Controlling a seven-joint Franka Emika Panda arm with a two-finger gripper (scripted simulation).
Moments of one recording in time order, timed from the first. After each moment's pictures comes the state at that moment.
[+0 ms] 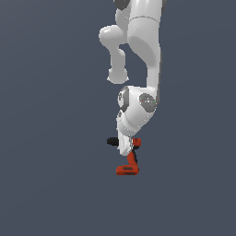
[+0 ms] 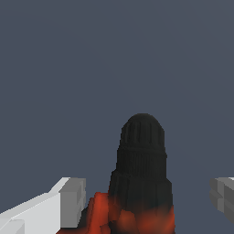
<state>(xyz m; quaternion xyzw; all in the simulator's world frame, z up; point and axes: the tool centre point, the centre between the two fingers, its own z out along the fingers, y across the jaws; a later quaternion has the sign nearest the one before) 0.005 0.003 0.060 0.73 -0.66 0.10 0.14</state>
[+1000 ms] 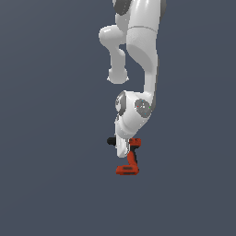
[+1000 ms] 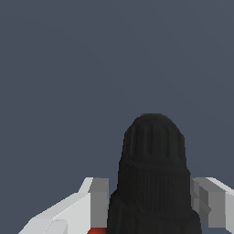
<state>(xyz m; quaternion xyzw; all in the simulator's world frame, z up) 0.004 -0.008 0.033 0.73 -0.66 0.10 0.14</state>
